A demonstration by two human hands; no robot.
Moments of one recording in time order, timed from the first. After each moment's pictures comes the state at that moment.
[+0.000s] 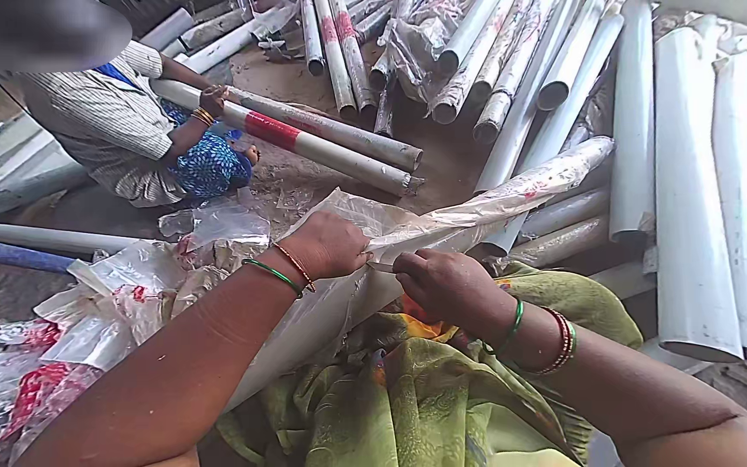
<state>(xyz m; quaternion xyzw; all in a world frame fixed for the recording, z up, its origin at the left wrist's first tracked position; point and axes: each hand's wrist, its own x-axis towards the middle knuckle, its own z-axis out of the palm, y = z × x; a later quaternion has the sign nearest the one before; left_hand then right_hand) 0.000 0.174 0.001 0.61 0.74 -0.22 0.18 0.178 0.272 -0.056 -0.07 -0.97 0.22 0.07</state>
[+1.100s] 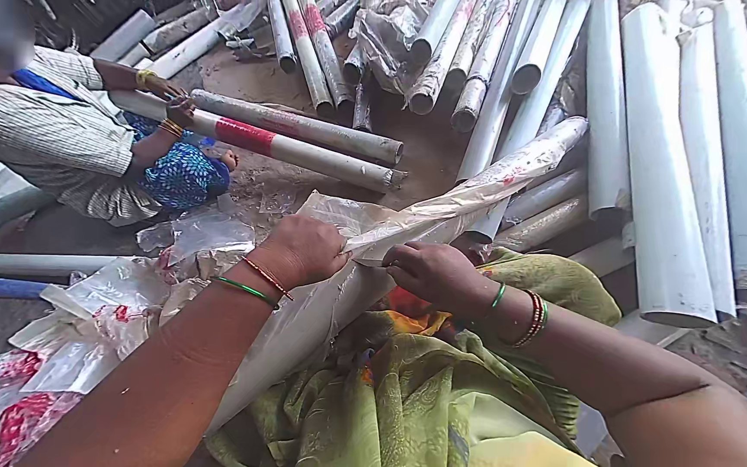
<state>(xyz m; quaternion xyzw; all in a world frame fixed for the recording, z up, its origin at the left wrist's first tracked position) -0.002 0.166 -0.007 0.64 0.74 -0.16 0.12 0.185 0.296 -0.087 -0.05 -0.95 0.29 0.13</state>
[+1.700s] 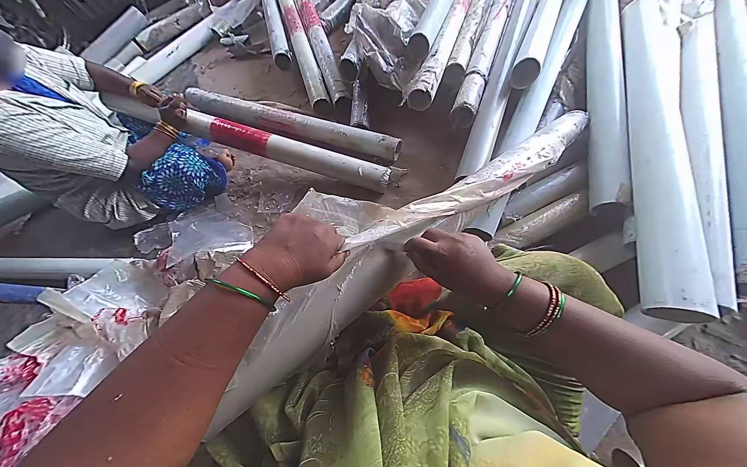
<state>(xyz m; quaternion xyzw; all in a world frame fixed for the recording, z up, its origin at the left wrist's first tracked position) -0.008 0.164 -0.009 0.66 0.73 -0.16 0.10 0.192 0.324 -0.110 -0.08 -0.97 0.14 0.20</state>
